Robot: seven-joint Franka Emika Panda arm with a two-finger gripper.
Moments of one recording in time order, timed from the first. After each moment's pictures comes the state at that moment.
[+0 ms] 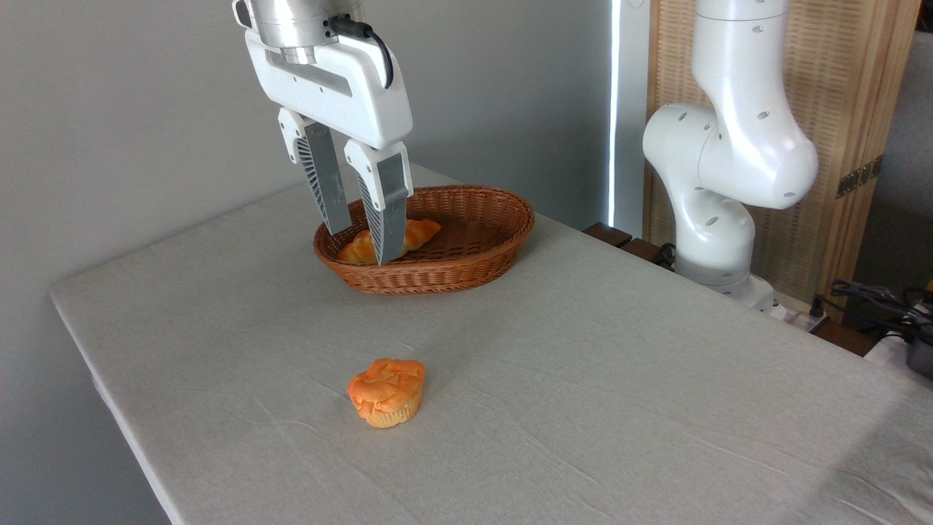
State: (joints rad) arm -0.06 -0.01 -0.03 -1.59 -0.04 1.58 0.66
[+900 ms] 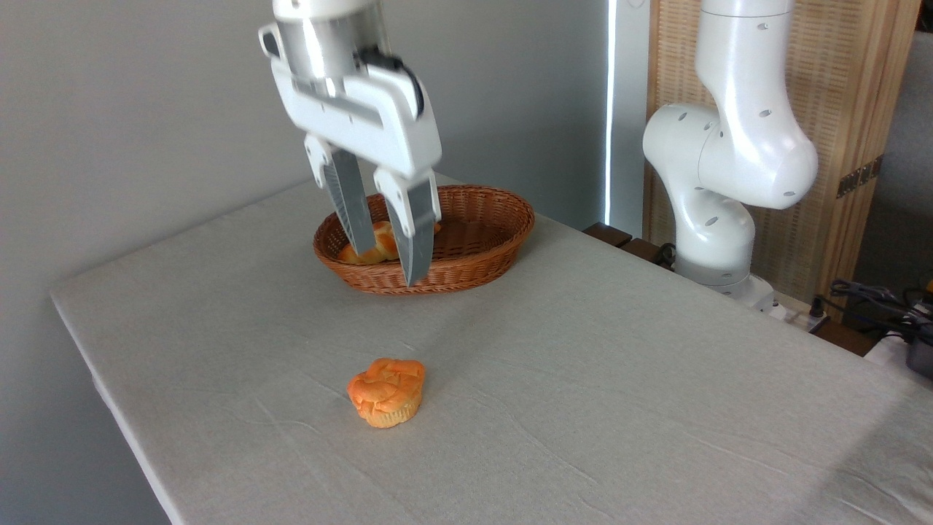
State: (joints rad) arm -0.06 -0.06 -0.01 -1.74 -0.04 1.66 0.67
